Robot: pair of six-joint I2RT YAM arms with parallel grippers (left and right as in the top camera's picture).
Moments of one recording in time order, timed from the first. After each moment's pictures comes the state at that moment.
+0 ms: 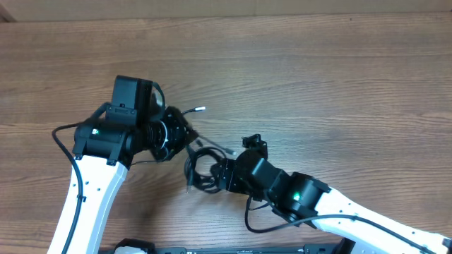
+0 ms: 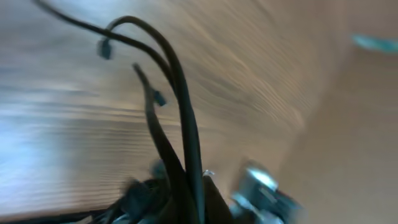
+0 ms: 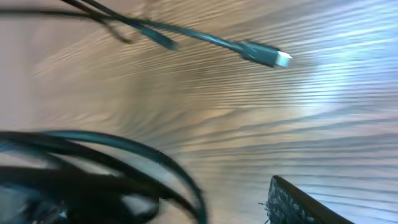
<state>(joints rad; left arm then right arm) -0.20 1.26 1.25 -1.07 0.54 -0.93 0.99 1.28 0.81 -0.39 0.03 1.17</state>
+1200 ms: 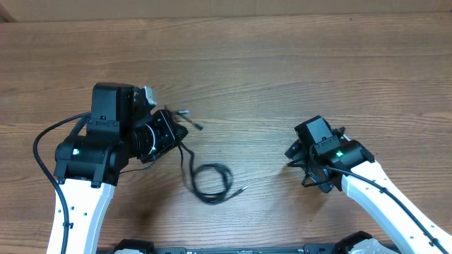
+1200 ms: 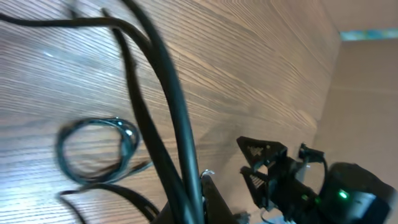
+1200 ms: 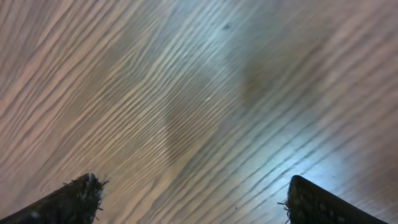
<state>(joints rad) -0.13 1.16 1.25 -1.08 0.48 -0.73 0.44 1.27 0.82 -0.90 0.11 1.20</state>
